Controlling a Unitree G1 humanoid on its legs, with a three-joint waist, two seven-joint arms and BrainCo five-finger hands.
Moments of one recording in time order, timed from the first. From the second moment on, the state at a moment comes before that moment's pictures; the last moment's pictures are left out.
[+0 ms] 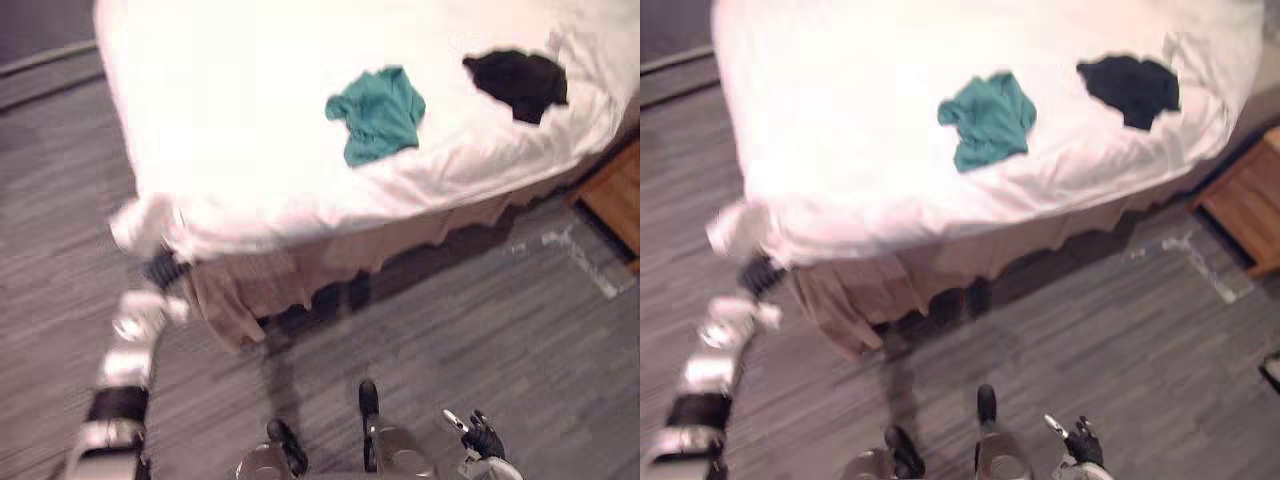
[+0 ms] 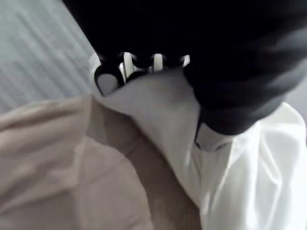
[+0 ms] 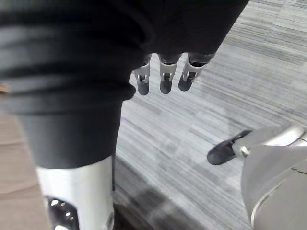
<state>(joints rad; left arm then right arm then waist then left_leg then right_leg) 0.02 0.20 0.12 0.37 -0.09 -0.02 0.03 0.28 -0.10 -0.30 0.48 0.31 -0.05 -0.17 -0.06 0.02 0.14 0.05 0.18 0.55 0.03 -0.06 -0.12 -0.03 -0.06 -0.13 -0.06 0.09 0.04</state>
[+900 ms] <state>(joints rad) 0.08 0.16 0.17 0.86 0.07 -0.13 0.15 -0.81 -0.43 0.21 0.32 0.34 -0.04 0.26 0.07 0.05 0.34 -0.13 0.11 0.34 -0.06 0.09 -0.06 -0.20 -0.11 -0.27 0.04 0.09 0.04</state>
